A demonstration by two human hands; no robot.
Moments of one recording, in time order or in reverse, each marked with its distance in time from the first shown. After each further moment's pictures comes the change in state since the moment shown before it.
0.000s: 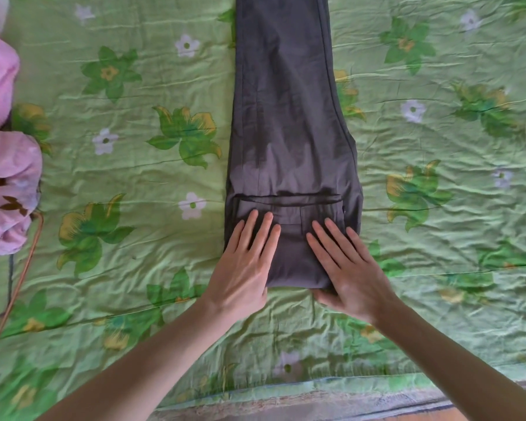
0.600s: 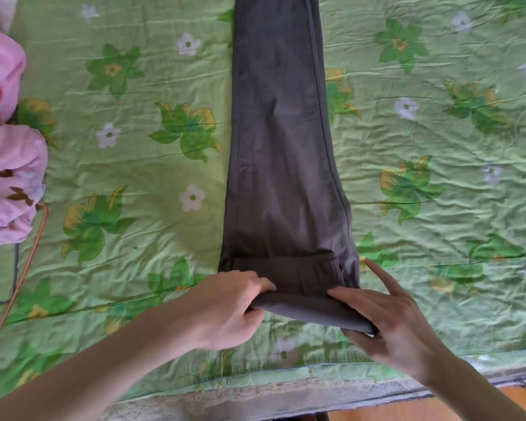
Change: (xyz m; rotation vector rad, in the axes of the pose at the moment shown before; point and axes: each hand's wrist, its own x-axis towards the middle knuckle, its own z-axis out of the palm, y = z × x) left_hand -0.057 0.009 -0.079 -0.507 -0.363 0.035; right_hand -0.073 -0.016 -0.055 0.426 0.240 -0.047
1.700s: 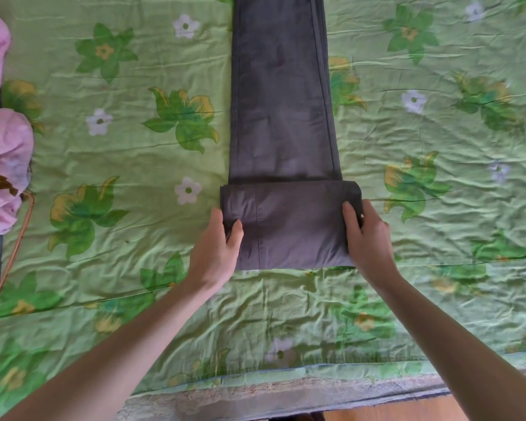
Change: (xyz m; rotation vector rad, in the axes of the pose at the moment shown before) left_hand 0.075 -0.055 0.031 -0.528 0.767 -0.394; right_hand 0.098 0.048 0.037 0.309 0.216 0.880
